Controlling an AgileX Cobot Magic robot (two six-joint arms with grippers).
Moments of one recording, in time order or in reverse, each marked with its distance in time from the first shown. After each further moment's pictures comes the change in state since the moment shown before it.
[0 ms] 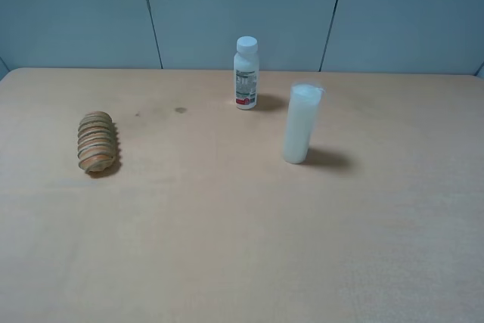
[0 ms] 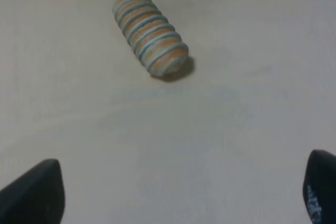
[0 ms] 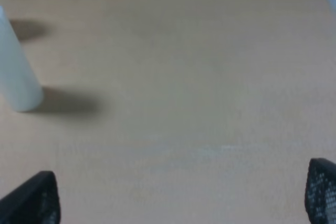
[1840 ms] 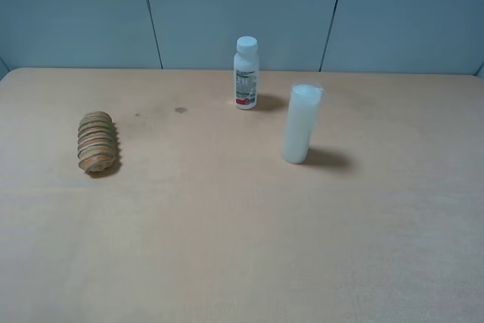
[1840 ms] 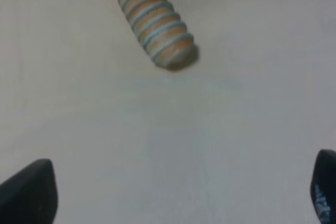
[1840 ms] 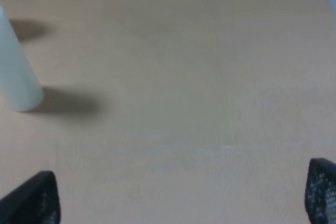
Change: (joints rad) left arm 0.000 0.346 -0.159 0.014 -0.008 -0.002; right arm 0.000 0.000 0.000 0.000 0.000 0.000
